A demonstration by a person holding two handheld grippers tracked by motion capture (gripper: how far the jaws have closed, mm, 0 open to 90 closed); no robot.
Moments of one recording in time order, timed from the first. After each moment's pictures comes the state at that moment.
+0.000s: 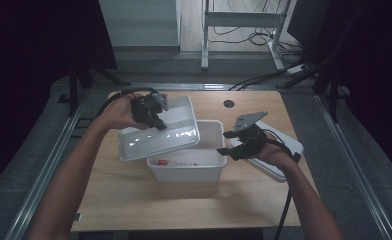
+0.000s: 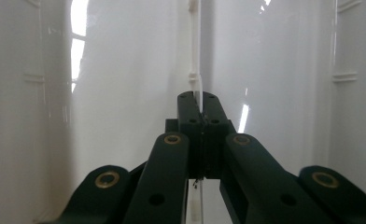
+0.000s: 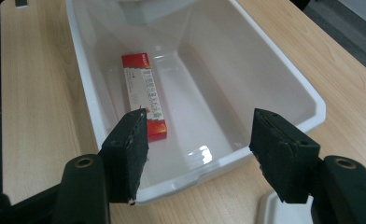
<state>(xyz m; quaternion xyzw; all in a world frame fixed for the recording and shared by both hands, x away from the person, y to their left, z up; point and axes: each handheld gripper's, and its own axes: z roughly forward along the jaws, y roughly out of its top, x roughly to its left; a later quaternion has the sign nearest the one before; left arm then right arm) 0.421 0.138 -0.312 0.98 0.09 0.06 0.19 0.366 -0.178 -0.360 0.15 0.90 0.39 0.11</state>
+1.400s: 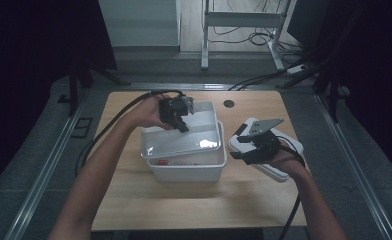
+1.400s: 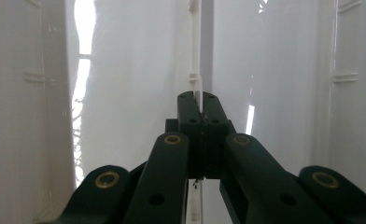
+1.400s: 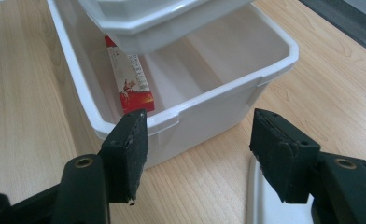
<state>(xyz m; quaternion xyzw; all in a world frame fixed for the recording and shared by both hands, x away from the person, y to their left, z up) 0.439 0.075 -0.327 0.98 0.03 0.04 0.18 0.358 -0.217 -0.376 0.20 0.89 0.39 0.11</state>
